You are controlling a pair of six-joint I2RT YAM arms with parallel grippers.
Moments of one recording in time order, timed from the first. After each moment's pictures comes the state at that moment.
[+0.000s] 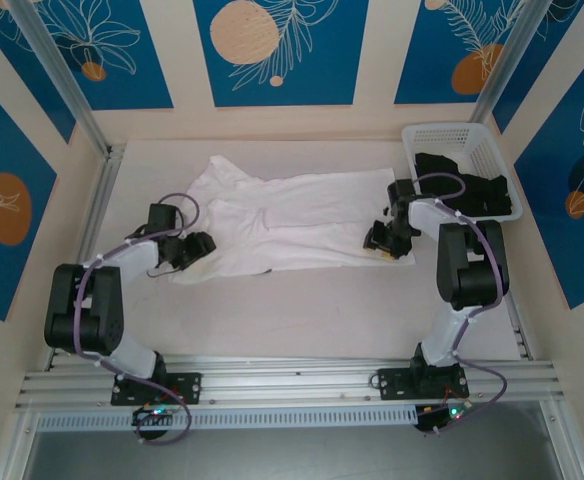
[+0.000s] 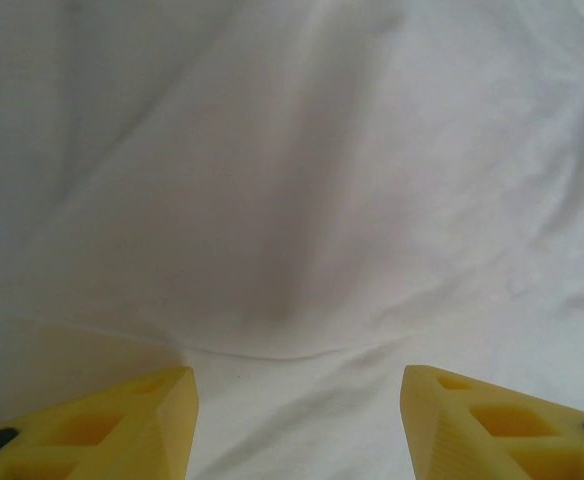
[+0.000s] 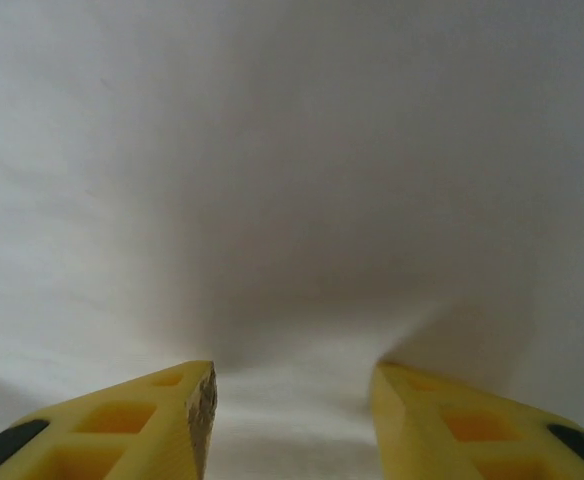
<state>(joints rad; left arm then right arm) -0.07 1.55 0.78 -0.30 0.34 -0.55 0.08 1.82 1.13 -0.74 -0.22 0.40</state>
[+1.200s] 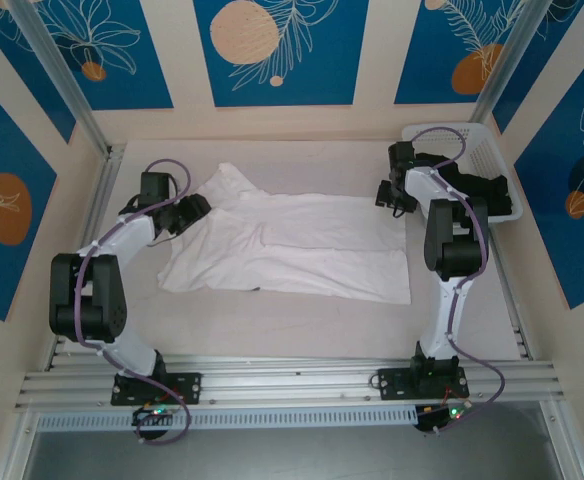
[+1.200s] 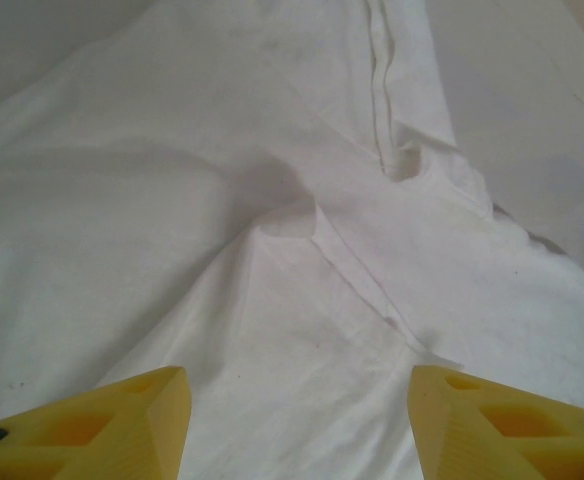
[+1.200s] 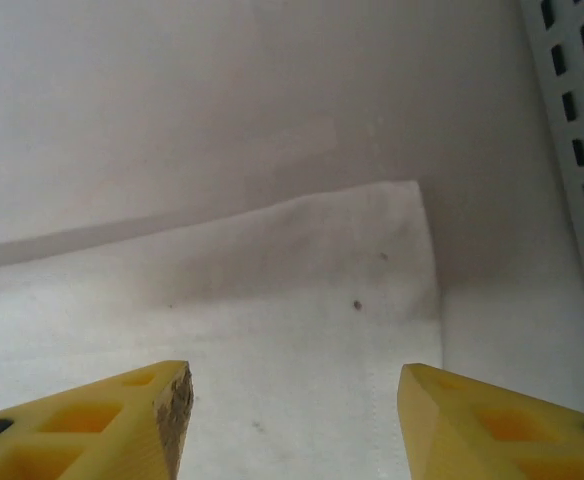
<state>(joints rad) -0.05 1.63 1.05 -0.30 0.30 -0.62 0.04 2.11 1.60 -0.70 0.13 0.29</state>
